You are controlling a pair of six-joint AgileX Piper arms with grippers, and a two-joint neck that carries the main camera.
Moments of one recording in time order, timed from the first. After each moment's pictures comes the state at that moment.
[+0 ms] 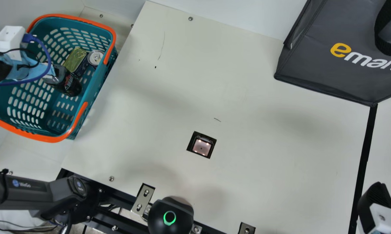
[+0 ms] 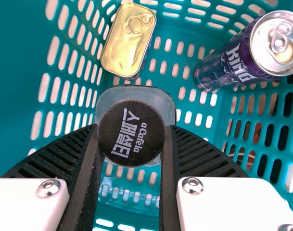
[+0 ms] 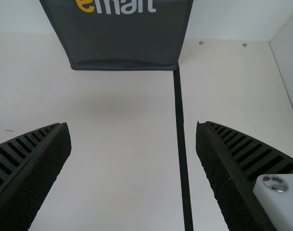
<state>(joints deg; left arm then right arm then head) 49.4 96.5 -60.5 -24.5 42.3 52.2 0.6 42.7 -69.7 -0.8 69.3 -2.3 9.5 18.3</state>
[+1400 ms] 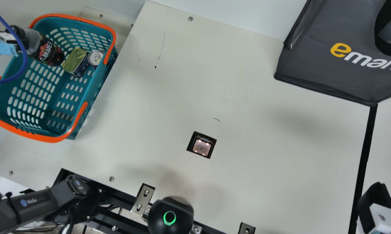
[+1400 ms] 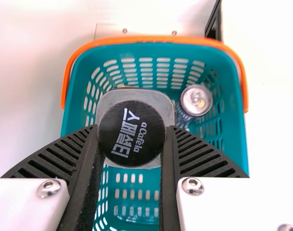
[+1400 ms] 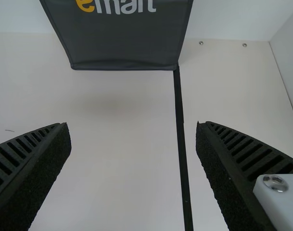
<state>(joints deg) 53.3 83.9 -75.2 -31.7 62.9 60.2 0.6 42.7 -69.7 -0.8 69.4 -2.3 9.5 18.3</state>
